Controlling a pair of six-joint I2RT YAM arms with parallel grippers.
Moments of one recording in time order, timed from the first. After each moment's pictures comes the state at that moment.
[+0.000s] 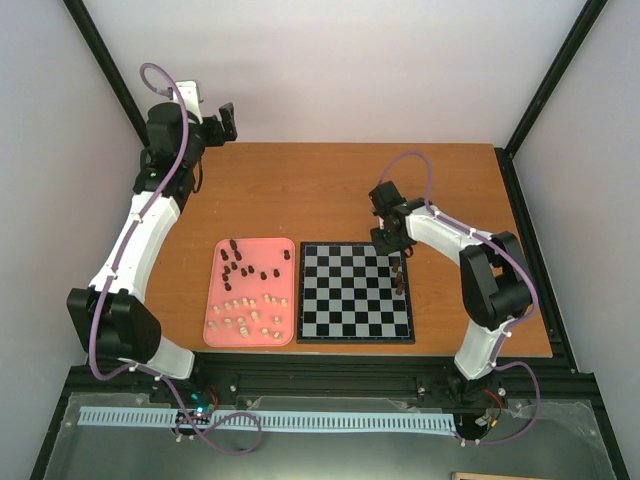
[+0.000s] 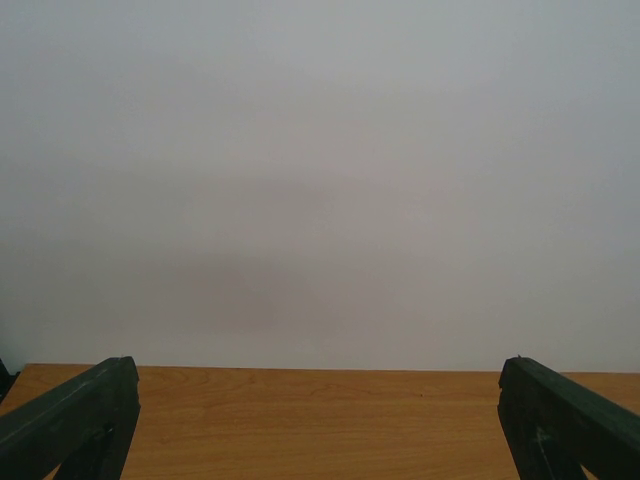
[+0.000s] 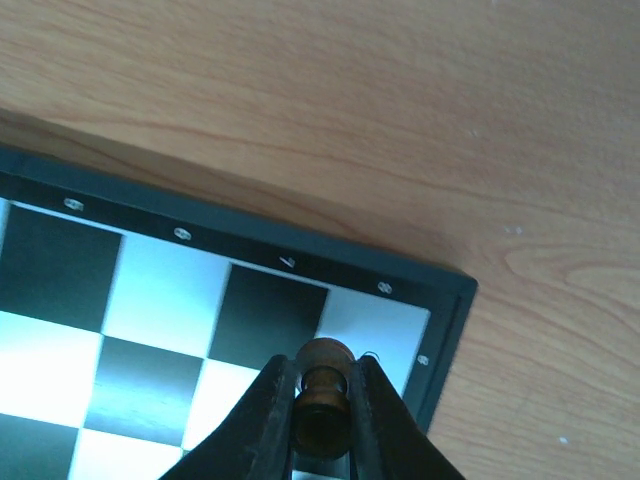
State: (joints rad) left arm -0.12 1.49 1.48 -0.12 0.00 -0.16; right arm 0.45 1.80 1.25 -0.71 0.14 0.14
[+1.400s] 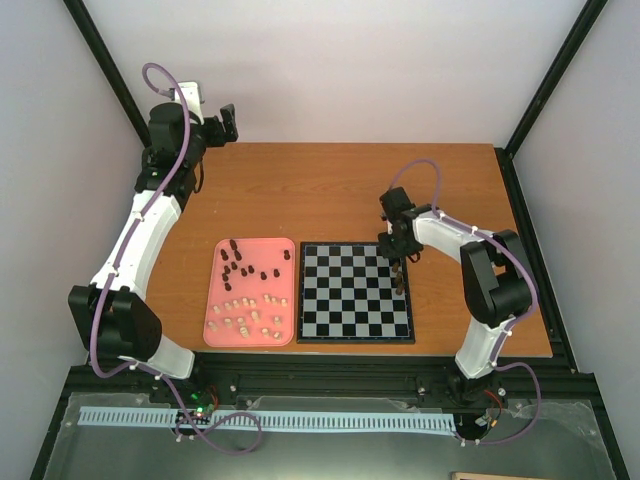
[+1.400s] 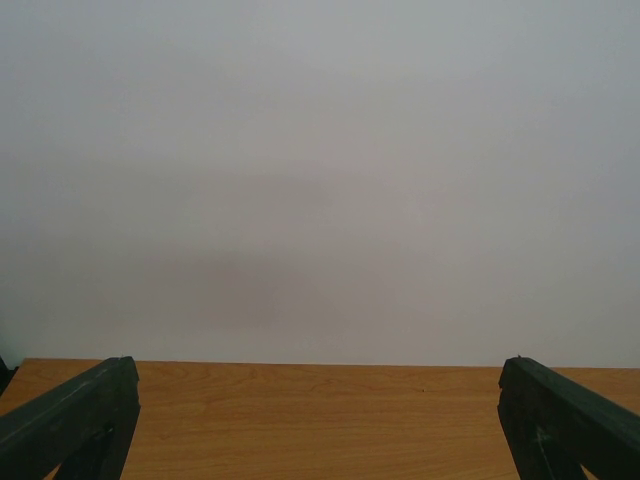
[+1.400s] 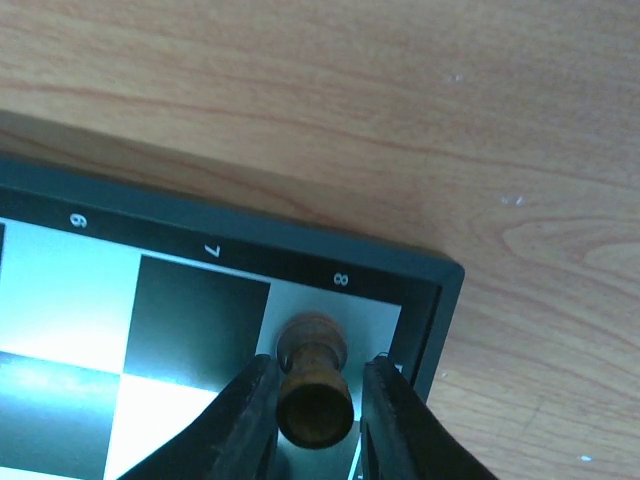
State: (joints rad) left arm -0.12 1.50 1.48 -0.12 0.00 -0.16; right arm 0.38 1.80 1.16 -0.63 0.09 0.15
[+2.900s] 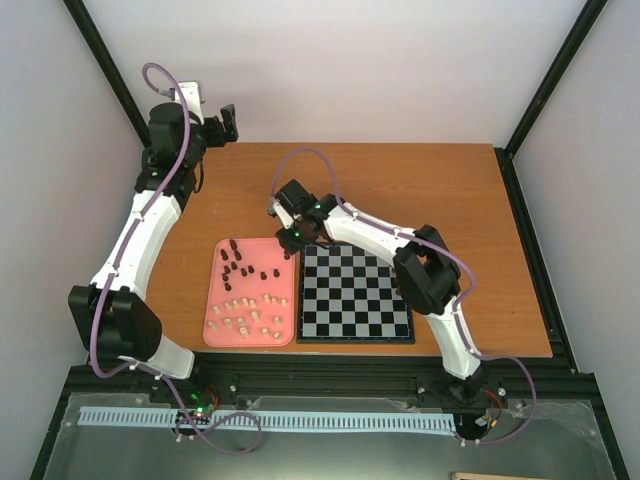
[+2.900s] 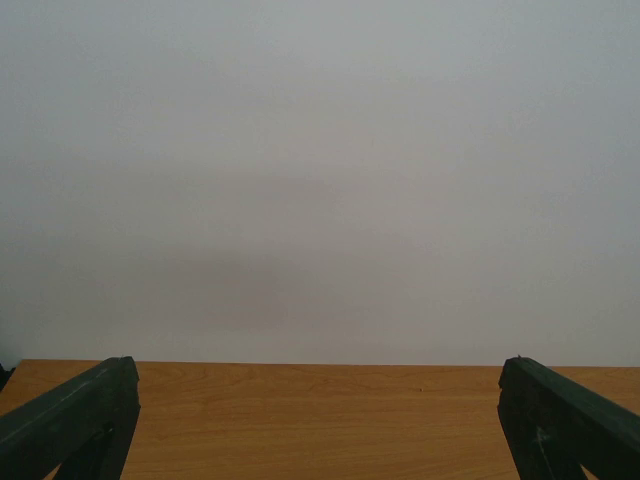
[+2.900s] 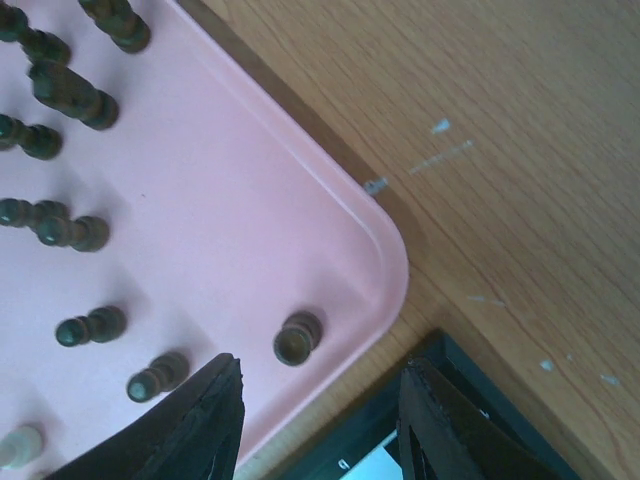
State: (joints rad) left arm -0.12 1.50 1.48 -0.12 0.00 -0.16; right arm 0.83 2.17 1.80 -0.69 -0.07 0.05
